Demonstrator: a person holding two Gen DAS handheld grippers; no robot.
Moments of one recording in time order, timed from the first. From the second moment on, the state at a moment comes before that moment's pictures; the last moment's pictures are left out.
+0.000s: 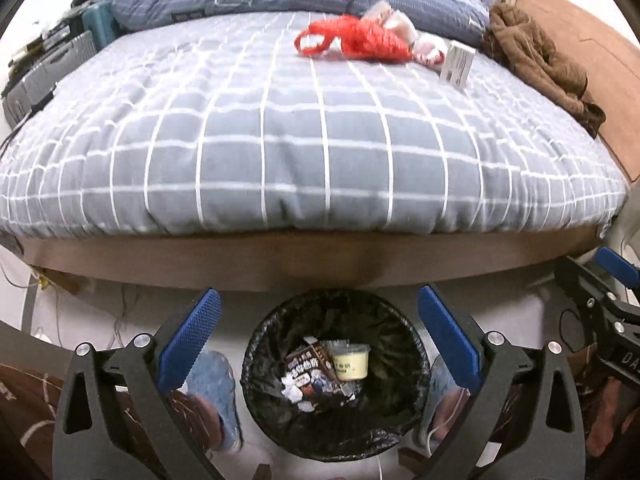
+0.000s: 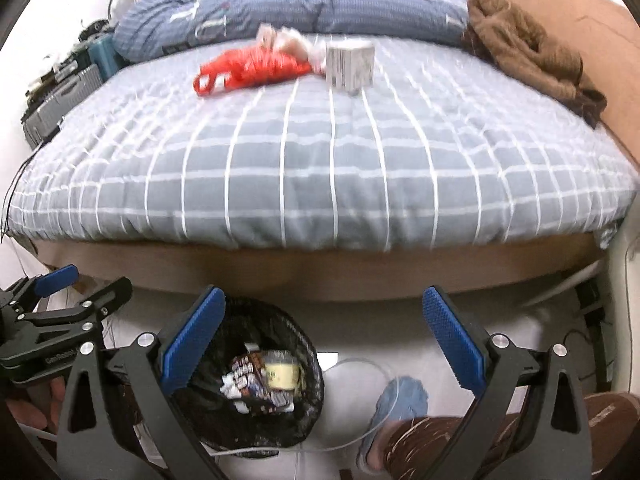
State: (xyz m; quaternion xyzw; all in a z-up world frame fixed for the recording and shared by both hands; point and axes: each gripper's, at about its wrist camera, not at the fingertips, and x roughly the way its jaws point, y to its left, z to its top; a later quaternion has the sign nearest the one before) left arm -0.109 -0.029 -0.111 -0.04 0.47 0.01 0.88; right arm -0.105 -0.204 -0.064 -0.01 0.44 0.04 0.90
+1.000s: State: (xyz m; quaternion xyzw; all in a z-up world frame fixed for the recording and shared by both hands) left arm 0.044 -0.042 -0.055 -0.03 0.40 -0.01 0.92; right arm 0.034 -0.221 -0.031 0.00 0.38 0.04 0.92
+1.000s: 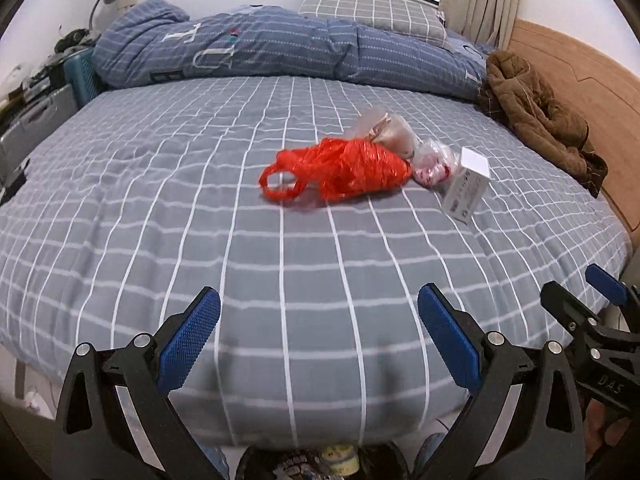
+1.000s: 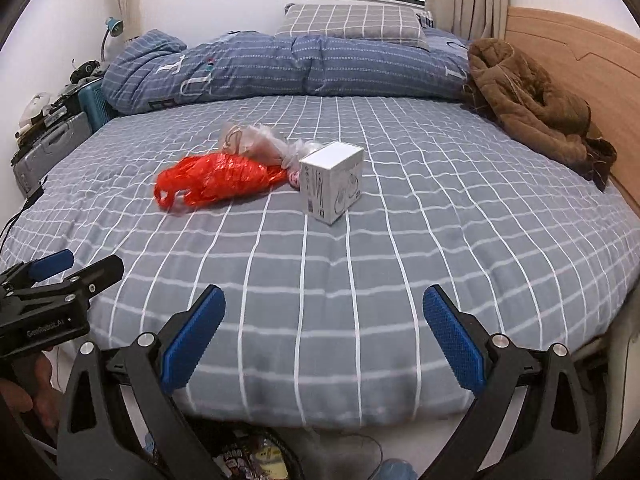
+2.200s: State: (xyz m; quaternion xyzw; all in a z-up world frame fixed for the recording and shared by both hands) left arm 0.217 -0.055 -0.100 -0.02 0.43 -0.02 0.90; right arm 0.197 -0.224 -0.071 0.02 0.42 0.01 0.91
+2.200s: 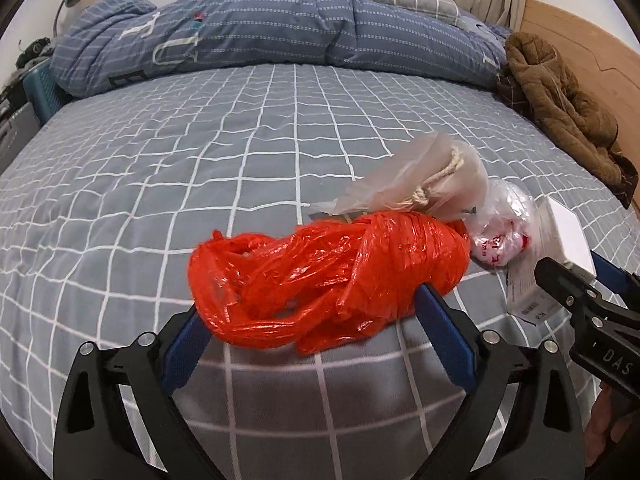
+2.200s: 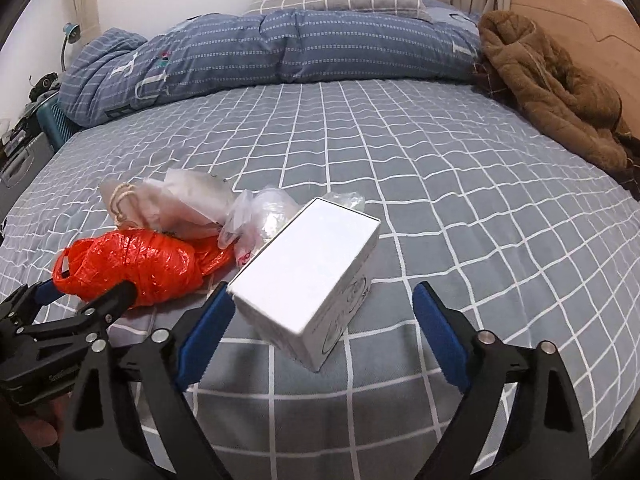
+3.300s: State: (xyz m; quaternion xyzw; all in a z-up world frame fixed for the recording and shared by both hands) left arm 0.213 -0.061 -0.084 -0.06 0.43 -0.07 0.90; right arm 0.193 -0.232 -0.052 0.03 0.40 0.04 0.92
